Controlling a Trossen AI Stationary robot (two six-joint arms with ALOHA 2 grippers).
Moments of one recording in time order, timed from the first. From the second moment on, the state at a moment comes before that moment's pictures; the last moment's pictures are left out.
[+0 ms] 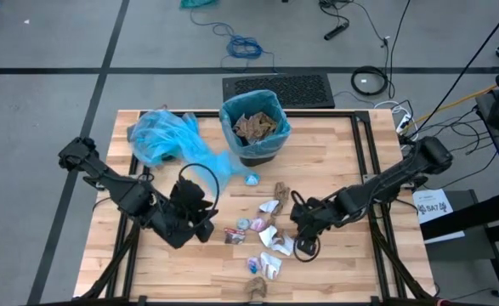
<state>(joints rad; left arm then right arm) -0.61 1.42 1.44 -1.02 -0.64 -1.20 0.46 1.47 1.01 -0.58 0.02 0.90</state>
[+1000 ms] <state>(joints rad) -0.74 1.10 1.02 -0.94 -0.69 -1.05 0.46 1.62 1.06 -0.59 0.07 1.29</state>
